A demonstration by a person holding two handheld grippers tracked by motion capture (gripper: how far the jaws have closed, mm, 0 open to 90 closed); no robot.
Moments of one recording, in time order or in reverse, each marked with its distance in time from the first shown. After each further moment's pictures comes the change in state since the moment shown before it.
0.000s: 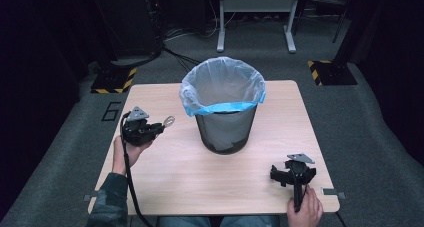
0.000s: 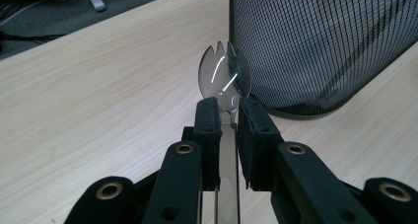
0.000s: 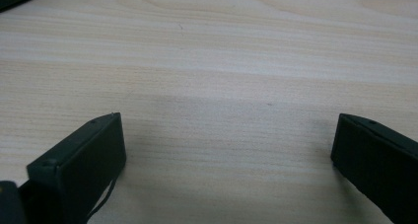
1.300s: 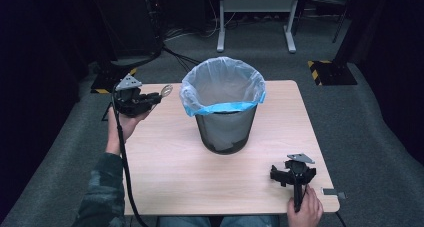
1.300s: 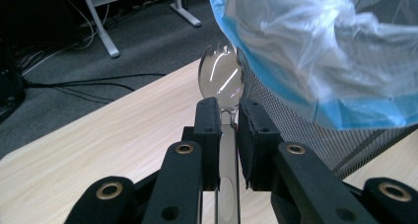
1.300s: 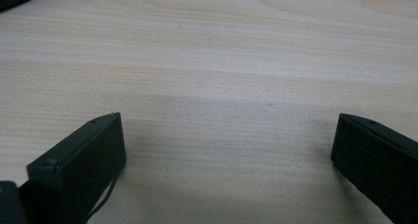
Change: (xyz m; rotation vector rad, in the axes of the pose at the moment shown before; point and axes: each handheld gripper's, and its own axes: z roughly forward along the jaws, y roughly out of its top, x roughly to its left) left arm 0.019 0.079 -0.025 -0.131 0.015 0.035; right arm 0.000 0.000 0.000 0.000 0.000 0.000
